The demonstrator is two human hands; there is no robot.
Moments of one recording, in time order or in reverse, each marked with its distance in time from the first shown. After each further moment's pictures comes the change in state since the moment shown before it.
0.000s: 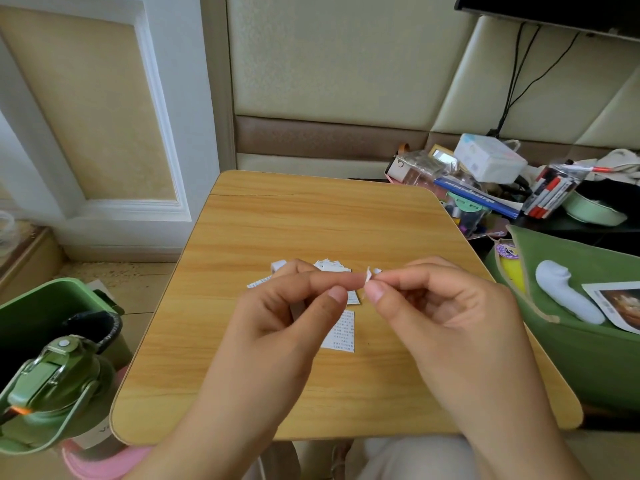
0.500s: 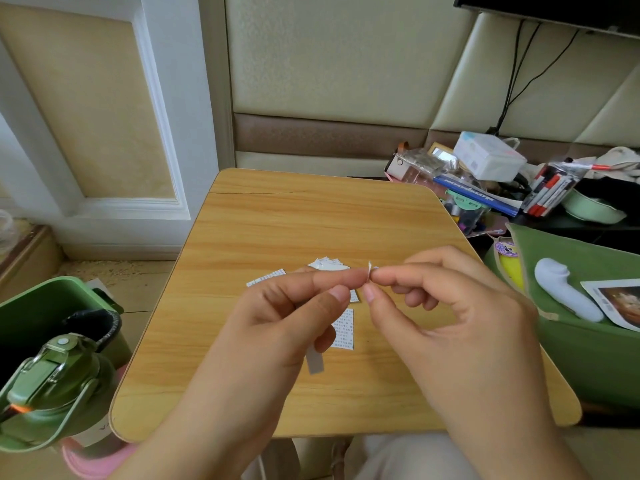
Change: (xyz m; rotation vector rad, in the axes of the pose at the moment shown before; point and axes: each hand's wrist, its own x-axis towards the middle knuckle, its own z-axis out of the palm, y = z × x) left_hand 0.000 0.001 -0.003 -0.155 -0.075 -0.127; right_hand -0.002 -0.002 0.000 -0.450 0.124 -0.305
